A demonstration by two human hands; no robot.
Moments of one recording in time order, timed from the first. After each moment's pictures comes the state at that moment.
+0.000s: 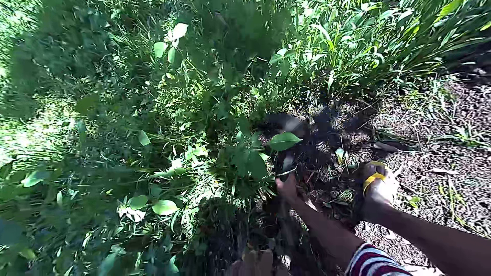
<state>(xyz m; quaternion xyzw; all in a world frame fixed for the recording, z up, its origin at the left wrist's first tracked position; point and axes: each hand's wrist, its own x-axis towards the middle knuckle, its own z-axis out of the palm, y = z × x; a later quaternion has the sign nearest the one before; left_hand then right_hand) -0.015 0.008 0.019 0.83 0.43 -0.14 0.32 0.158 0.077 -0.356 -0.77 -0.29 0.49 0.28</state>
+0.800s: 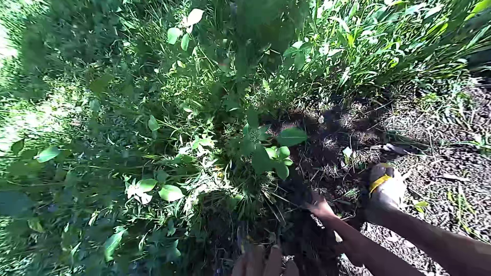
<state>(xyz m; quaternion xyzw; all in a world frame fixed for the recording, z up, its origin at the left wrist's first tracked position) -0.015 -0.001 0.019 0.84 0.43 -0.15 0.31 0.231 0.002 -0.360 -0.75 -0.39 0.53 0.11</state>
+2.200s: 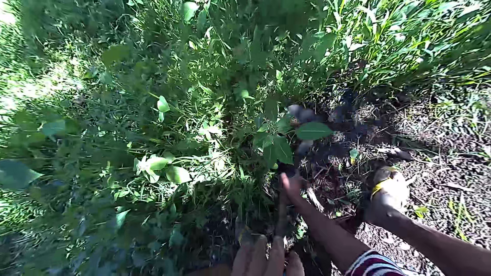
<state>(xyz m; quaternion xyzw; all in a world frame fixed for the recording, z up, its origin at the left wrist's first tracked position) -0.030 -0.007 0.022 0.83 0.44 -0.14 0.31 0.135 0.060 -0.354 -0.76 -0.29 0.52 0.28</state>
